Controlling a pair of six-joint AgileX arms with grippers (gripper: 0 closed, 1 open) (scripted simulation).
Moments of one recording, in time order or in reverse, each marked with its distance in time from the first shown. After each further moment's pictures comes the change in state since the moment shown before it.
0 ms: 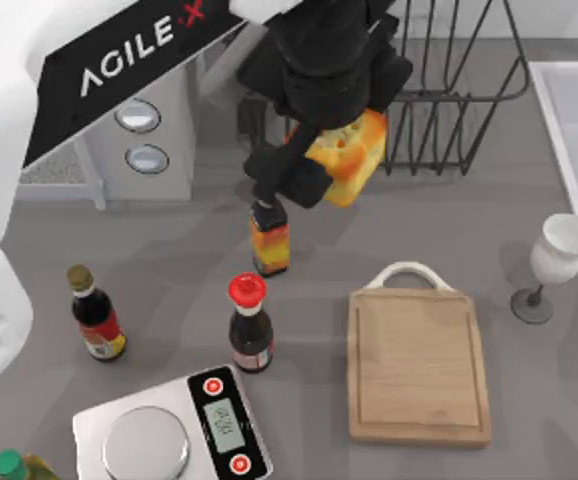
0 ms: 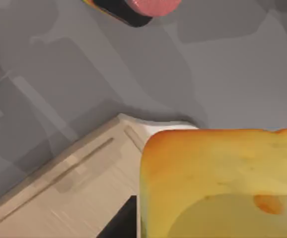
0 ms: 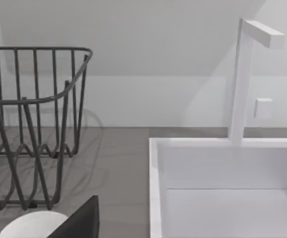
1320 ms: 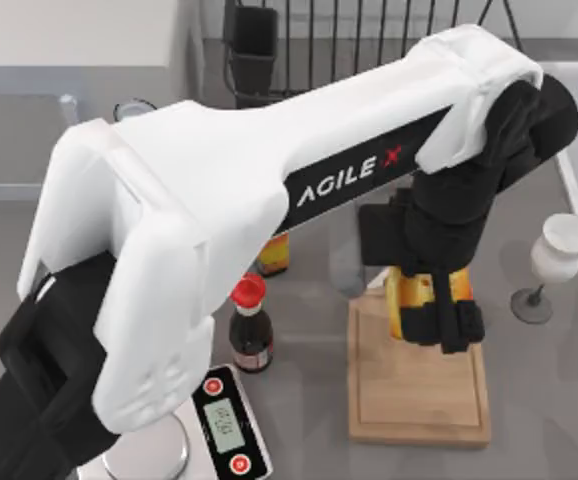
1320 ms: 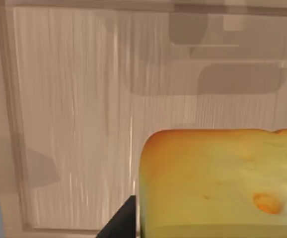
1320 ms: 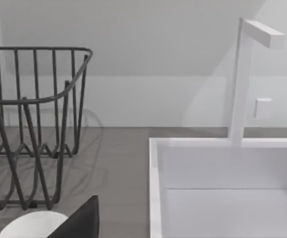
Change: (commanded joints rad) left arm -0.187 0.302 0.115 -0.058 0.062 -0.820; right arm 0.000 0.000 0.000 0.000 0.000 0.000
